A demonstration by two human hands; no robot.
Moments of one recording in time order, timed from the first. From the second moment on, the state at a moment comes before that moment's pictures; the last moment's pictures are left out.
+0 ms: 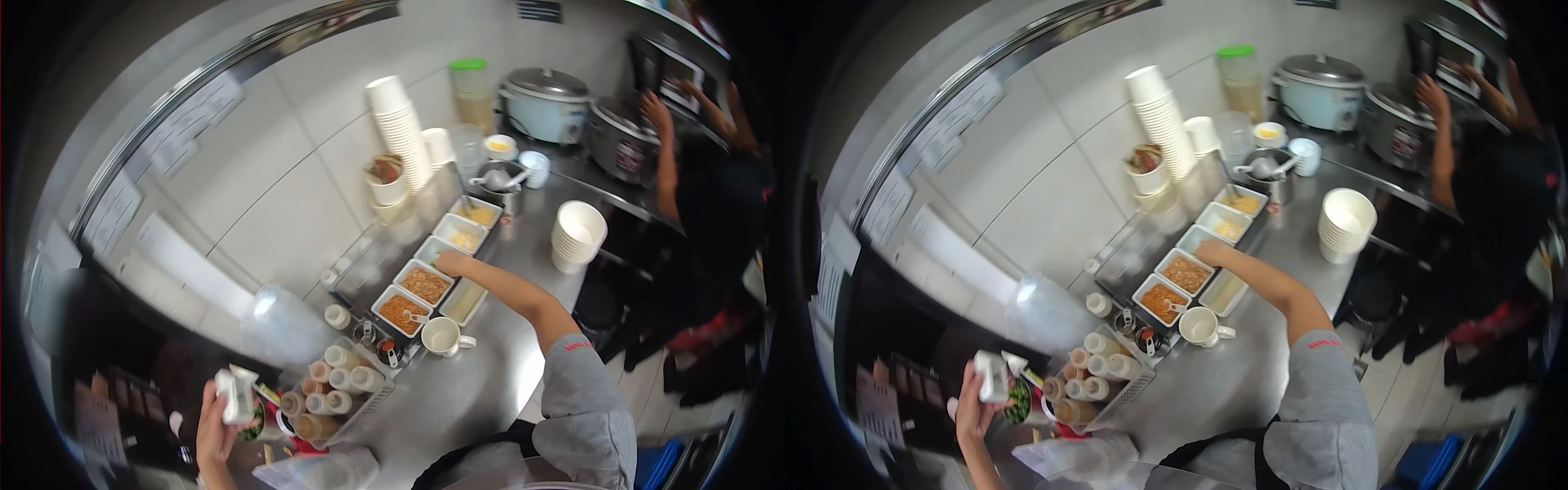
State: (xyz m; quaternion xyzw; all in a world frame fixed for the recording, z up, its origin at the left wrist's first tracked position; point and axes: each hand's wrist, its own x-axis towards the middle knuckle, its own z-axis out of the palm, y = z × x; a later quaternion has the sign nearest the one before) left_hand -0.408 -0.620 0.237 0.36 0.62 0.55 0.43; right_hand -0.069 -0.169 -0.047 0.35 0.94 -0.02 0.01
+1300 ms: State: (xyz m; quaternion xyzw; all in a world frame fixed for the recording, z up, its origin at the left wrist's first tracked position) left_hand -0.231 -0.600 0.013 0.48 0.68 0.52 0.18; right_hand -0.164 -0.405 0.058 -0.04 0.88 -0.46 -0.04
